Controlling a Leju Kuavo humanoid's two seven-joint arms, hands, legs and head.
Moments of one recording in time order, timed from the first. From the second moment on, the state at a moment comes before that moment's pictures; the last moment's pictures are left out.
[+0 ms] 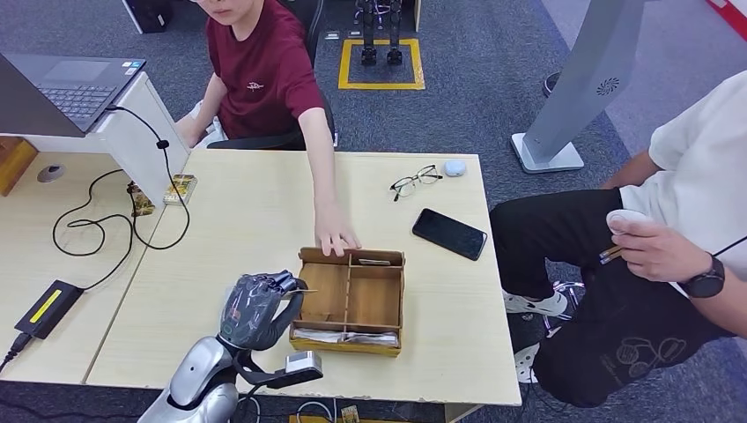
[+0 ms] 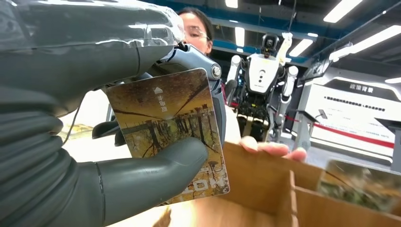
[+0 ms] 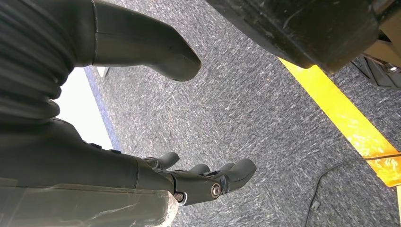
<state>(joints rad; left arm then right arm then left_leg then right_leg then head) -0.18 0.13 -0.53 -1.30 -0.97 0.54 -0.20 -0.07 -0.02 0.94 -0.17 0.12 -0.39 -0.02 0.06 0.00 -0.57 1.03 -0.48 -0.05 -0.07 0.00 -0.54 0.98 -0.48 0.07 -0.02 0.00</state>
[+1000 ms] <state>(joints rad) -0.34 0.10 -0.40 -1.17 -1.08 0.62 -0.06 -0.07 -0.02 0.94 -0.18 0.16 -0.38 -0.01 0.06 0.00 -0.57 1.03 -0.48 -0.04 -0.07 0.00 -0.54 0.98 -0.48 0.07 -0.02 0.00</state>
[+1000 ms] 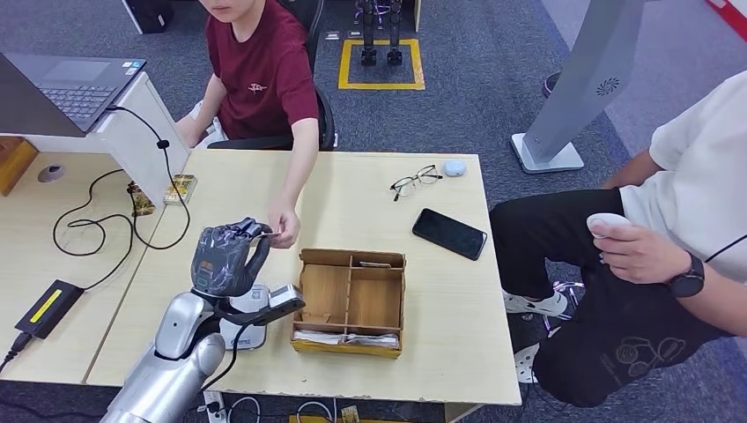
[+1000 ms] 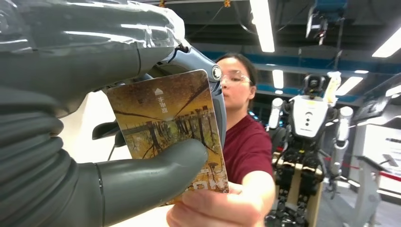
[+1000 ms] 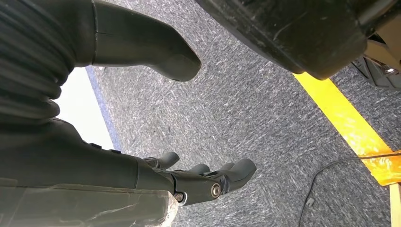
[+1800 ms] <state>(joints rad) -0.34 0.08 -0.28 -1.12 -1.11 0.69 -0.09 -0.06 -0.02 0.94 -0.18 0.16 -0.40 -0.01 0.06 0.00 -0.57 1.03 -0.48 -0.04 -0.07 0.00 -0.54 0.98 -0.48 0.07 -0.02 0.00</state>
